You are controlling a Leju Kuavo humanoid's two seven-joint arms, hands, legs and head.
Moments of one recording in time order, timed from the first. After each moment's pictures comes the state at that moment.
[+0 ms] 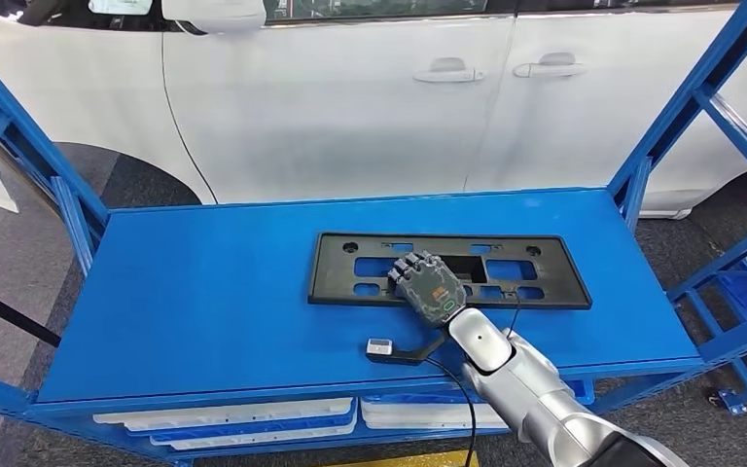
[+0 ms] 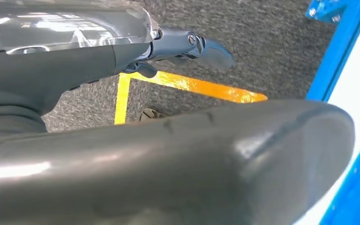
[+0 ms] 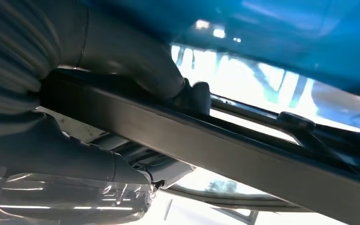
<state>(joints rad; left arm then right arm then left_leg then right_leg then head) -0.08 -0.06 1.27 -0.22 -0.93 -0.05 -0.32 -0.58 -0.12 0.61 -0.71 1.52 -0.61 -0.05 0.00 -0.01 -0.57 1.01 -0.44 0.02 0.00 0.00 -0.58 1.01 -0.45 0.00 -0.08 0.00</state>
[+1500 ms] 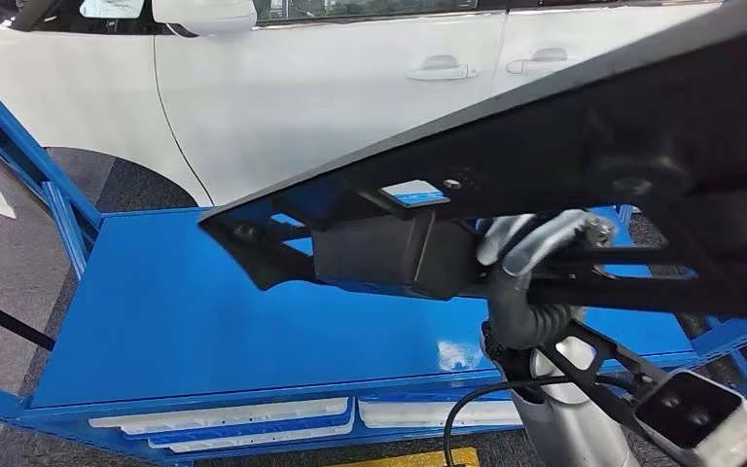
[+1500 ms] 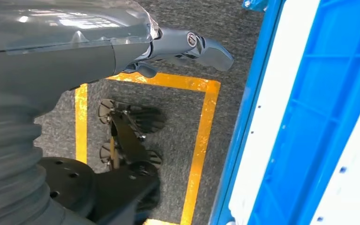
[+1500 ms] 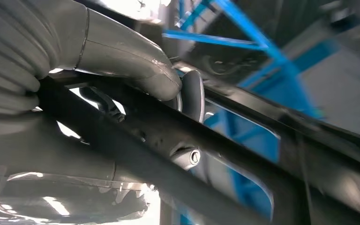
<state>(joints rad) -0.11 -0.04 1.26 -0.22 -0.96 -0.12 -0.48 -0.40 -0.06 0.41 -2.02 -0.06 0.05 -0.70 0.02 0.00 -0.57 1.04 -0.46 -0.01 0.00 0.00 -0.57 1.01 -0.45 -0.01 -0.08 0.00</state>
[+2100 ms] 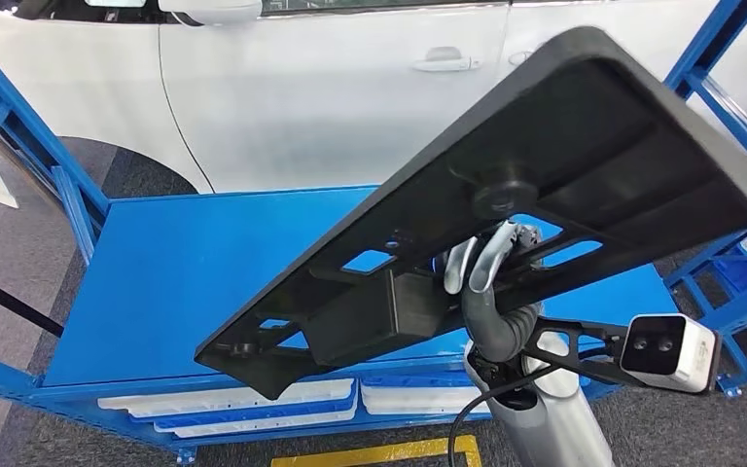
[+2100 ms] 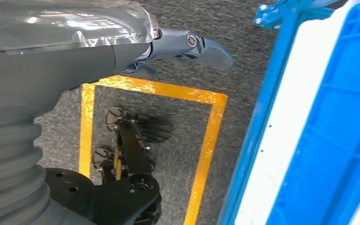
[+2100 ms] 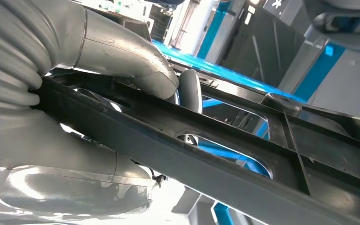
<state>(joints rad) -0.10 -0.04 1.26 -0.22 -0.93 -0.10 -0.48 -0.31 -0.02 0.38 -1.90 -0.33 0.40 -0.61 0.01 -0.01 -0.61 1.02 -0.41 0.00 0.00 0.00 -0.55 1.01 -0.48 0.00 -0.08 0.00</state>
